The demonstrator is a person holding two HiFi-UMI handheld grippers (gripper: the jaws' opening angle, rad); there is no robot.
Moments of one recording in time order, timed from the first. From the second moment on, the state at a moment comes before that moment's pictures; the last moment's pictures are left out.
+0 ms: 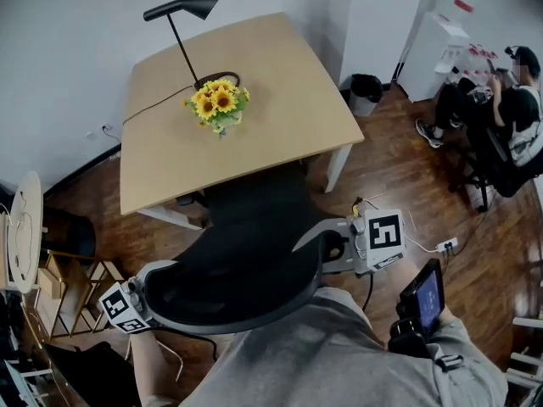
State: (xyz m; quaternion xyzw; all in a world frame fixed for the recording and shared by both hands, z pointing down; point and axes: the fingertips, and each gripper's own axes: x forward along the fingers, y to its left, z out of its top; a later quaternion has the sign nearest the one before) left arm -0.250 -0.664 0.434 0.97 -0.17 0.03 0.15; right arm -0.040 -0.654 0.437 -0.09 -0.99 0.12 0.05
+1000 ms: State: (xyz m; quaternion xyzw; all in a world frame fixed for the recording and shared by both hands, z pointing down) left arm -0.257 -0.777 0.432 0.98 -0.12 0.03 0.16; right arm -0.051 -0.773 0.442 -0.07 -0.98 0.15 0.08
